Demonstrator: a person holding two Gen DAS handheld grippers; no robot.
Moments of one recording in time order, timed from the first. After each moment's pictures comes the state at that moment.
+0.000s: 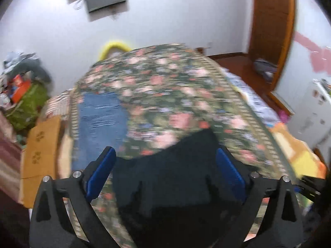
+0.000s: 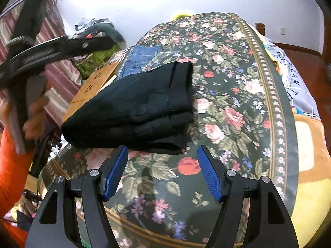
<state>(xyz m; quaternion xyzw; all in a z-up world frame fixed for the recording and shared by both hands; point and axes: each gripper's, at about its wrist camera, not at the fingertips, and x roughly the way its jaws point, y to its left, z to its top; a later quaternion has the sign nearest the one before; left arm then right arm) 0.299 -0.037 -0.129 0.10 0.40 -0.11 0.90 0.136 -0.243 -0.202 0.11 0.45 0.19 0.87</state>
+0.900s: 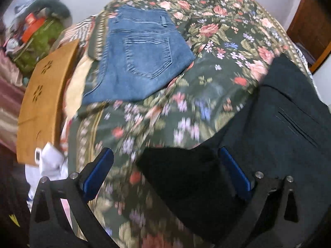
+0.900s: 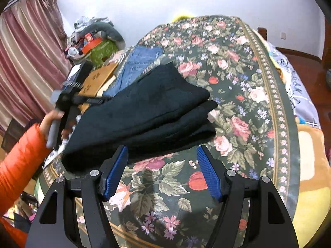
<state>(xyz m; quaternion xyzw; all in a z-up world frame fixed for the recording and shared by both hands) 0.317 0.087 -0.260 0.05 0.56 -0.02 0.83 0.141 -0.230 -0.187 0.11 0.43 0.17 0.88</state>
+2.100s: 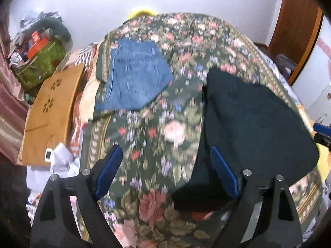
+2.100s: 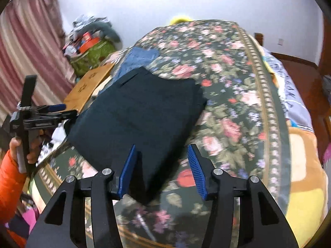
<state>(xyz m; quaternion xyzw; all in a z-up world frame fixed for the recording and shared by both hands) 0.247 0.079 -0.187 0.05 0.47 -0.06 0.88 0.141 -0.242 -0.185 0.08 0.43 0.15 0.89</state>
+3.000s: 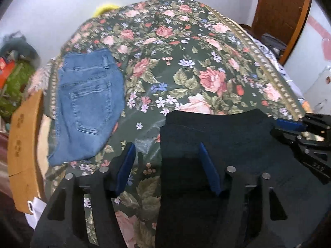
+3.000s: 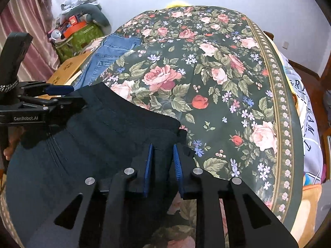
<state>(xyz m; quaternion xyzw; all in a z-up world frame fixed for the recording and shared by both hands) 0.370 -0.019 -0.249 0.12 0.49 -0.12 0.85 0.282 -0.234 -0.252 0.02 0.48 0.15 0.87</state>
